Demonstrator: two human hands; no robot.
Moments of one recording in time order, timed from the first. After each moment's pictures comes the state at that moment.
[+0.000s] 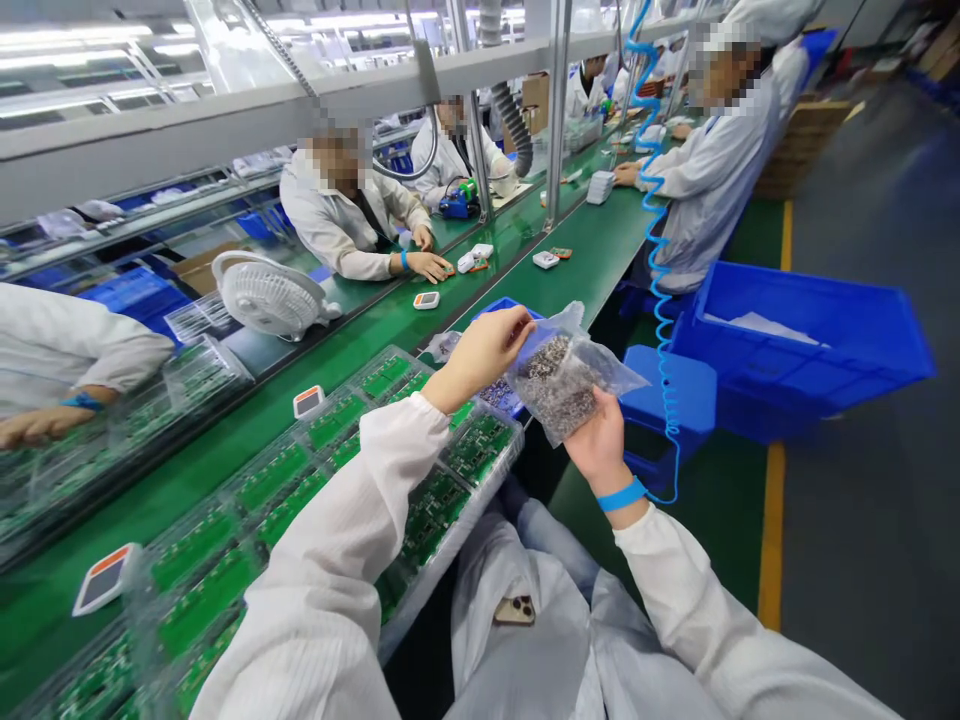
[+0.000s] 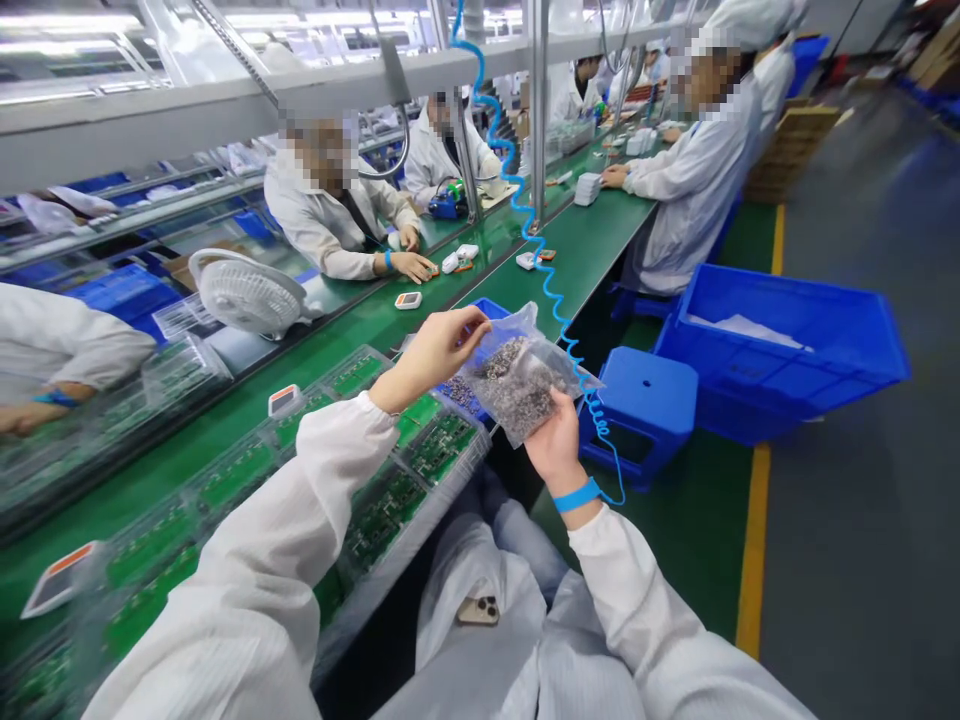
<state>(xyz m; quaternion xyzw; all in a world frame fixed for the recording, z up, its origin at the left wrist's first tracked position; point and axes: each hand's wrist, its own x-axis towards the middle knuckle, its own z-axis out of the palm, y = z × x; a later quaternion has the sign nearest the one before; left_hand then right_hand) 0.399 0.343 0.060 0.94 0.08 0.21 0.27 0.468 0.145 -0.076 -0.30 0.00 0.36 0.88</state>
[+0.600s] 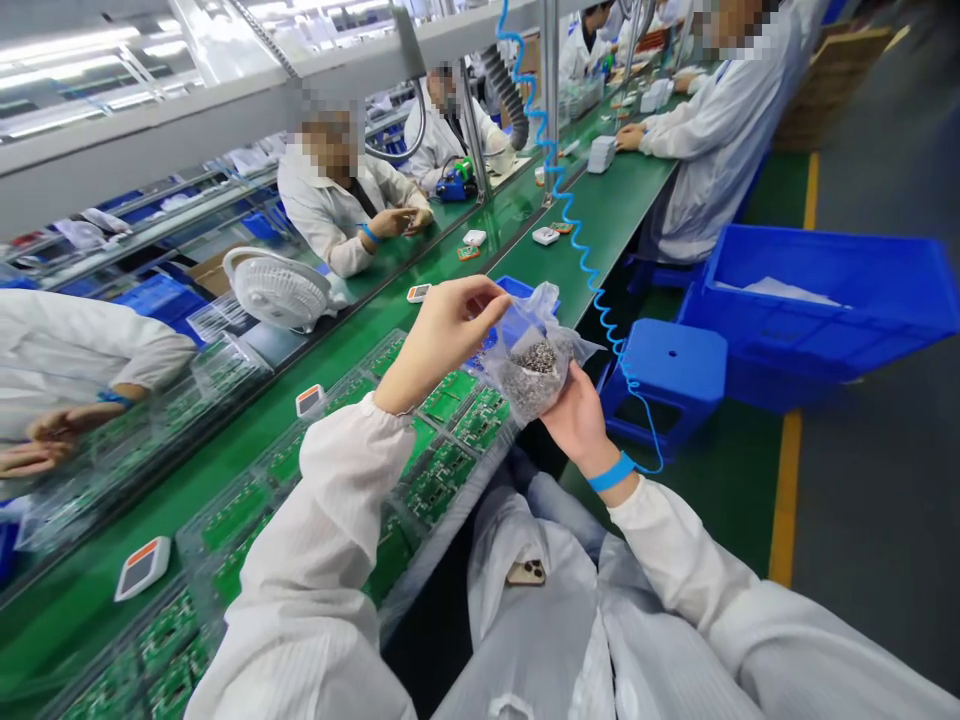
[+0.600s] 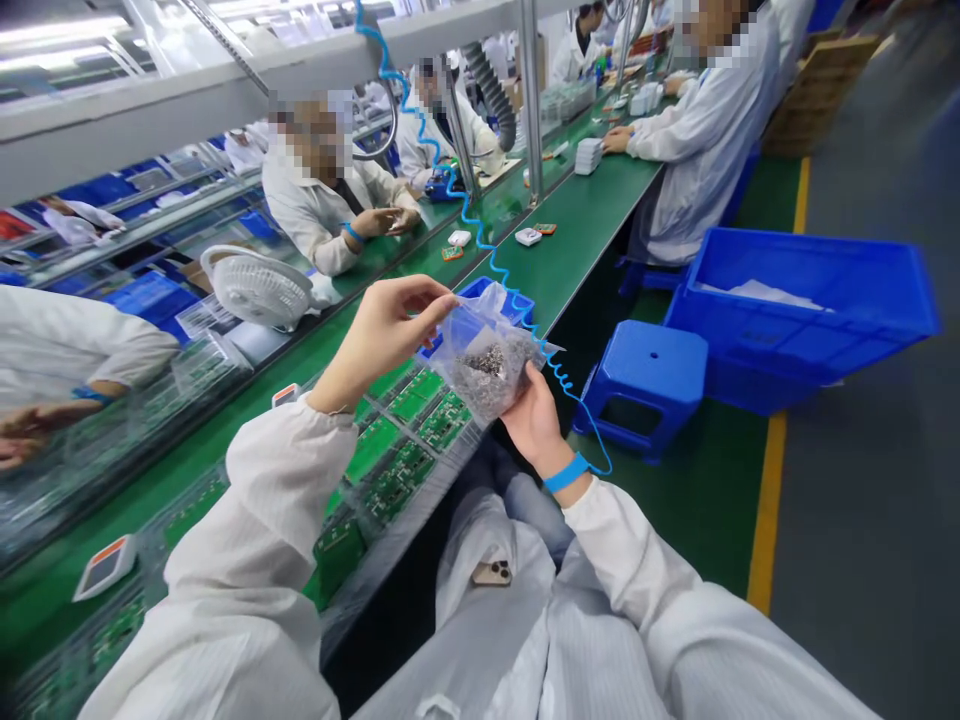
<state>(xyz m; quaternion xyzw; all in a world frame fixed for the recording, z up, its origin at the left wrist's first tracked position) 0.334 0.311 0.110 0.92 0.07 0.27 0.27 0.426 0.146 -0.060 -0.25 -0.03 0.43 0.87</state>
